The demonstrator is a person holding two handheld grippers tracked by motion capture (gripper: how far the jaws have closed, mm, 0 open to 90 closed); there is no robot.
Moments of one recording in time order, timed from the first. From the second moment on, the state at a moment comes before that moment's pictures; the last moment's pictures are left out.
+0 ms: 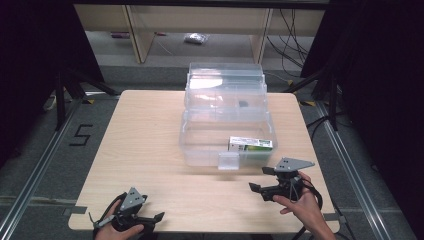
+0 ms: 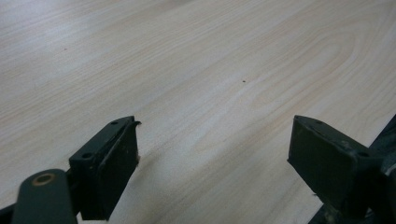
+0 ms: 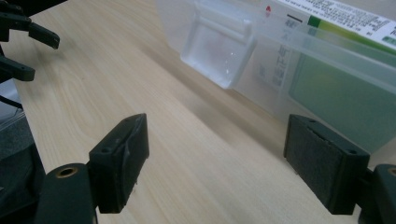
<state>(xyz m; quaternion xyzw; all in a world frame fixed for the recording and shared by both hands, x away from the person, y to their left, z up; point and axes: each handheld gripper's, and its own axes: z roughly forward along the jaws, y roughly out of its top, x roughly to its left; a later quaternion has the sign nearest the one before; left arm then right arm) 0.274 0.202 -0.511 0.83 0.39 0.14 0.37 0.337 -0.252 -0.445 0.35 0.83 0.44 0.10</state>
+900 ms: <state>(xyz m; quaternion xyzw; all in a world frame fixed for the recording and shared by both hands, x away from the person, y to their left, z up) 0.274 0.204 -0.511 0.83 0.40 0.14 0.38 0.310 -0.263 -0.475 0.39 0.82 0.42 0.08</state>
